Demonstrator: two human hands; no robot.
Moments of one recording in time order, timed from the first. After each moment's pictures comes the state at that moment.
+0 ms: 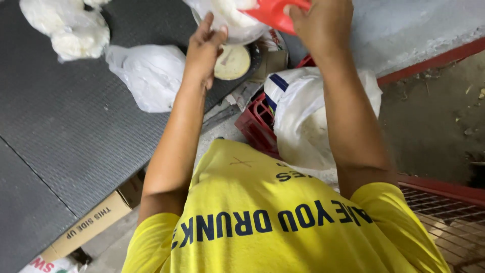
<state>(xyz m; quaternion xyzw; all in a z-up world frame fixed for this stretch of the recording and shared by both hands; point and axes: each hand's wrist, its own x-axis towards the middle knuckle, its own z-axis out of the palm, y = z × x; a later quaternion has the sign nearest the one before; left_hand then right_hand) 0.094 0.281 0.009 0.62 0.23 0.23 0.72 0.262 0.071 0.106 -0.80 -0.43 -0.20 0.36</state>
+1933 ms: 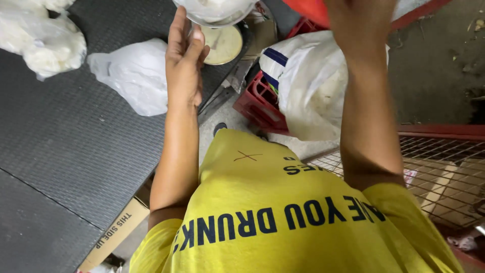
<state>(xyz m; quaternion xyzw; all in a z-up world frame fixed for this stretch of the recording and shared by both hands) 0.031 0.273 0.022 0.49 0.12 0.21 0.84 0.215 -0.008 0.115 -0.80 -0.40 -0.18 0.41</state>
